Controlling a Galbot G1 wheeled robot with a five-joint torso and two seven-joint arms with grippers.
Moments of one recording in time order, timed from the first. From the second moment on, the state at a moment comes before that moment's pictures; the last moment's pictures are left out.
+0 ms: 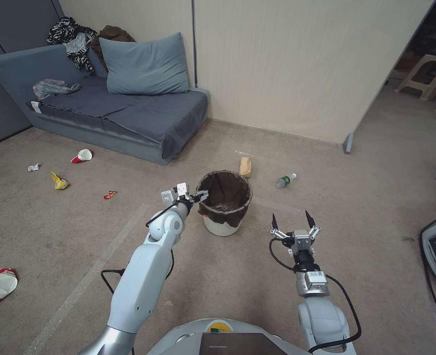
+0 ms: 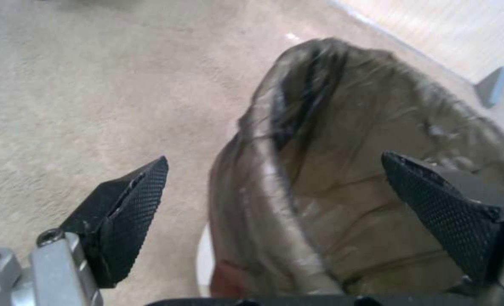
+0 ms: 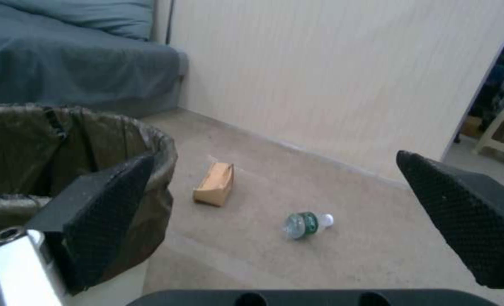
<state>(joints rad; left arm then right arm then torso) 0.94 -1.44 -0.27 -1.60 -0.68 0.54 -0.24 -1.62 1.61 0.66 1.99 -0.21 0.25 -0.05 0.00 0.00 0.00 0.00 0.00</state>
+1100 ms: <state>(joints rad) 0.84 -1.49 -0.23 -1.42 -0.73 0.62 -0.25 -1.63 1.61 0.67 1.98 -0.20 0.27 -0.06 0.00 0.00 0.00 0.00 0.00</state>
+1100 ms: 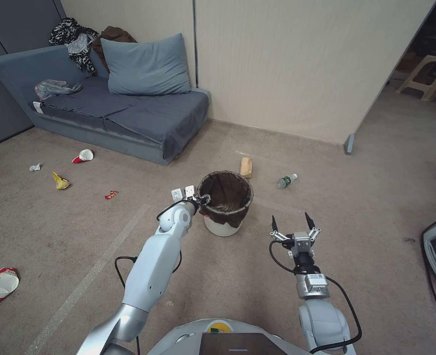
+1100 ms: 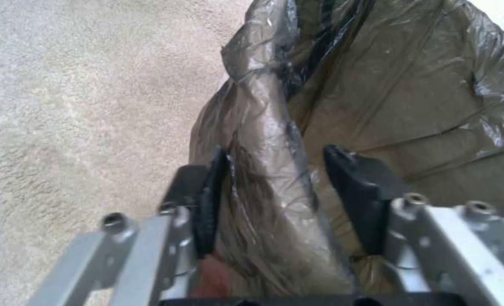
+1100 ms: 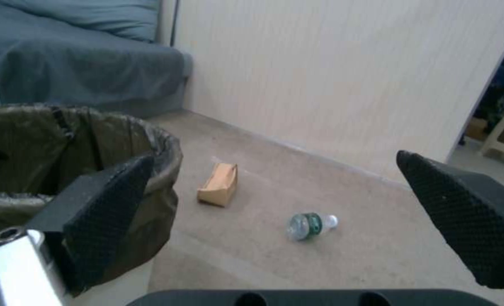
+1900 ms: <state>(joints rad) 0.87 -1.48 -0.24 -1.44 -0.71 0.63 -0.27 -1.62 1.61 0.66 1.98 -0.19 0.27 -0.06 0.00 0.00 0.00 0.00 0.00</state>
